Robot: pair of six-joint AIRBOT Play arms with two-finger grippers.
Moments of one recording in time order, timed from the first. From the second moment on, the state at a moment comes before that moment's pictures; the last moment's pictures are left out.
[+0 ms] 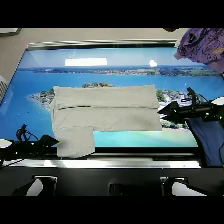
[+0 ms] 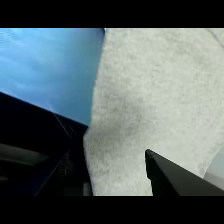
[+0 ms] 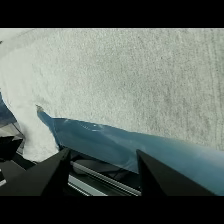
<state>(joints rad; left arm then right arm) 0.50 -0.90 0.35 0.94 -1.12 -1.41 -0.38 -1.39 1.03 -0.73 1.41 1.27</state>
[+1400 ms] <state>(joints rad) 0.50 -1.09 0.35 0.79 -1.09 -1.26 -0.50 -1.56 0.95 -0.82 1.30 1.25</state>
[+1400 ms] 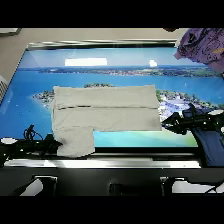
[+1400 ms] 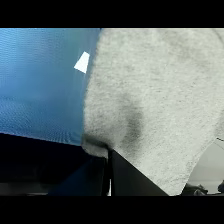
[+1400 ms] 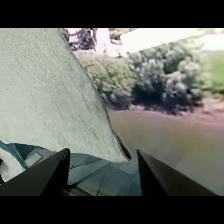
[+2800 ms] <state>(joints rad) 0.39 -0.77 0.59 1.02 -1.24 -1.54 -0.35 -1.23 0.93 -1.02 1.31 1.41</state>
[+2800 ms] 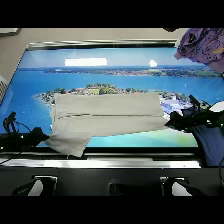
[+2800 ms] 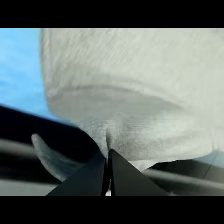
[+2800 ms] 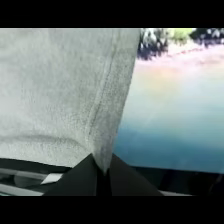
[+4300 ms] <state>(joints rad) 0.20 -1.80 1.52 0.93 -1.05 -1.52 -0.14 -1.89 1.67 -1.10 1.12 1.58</state>
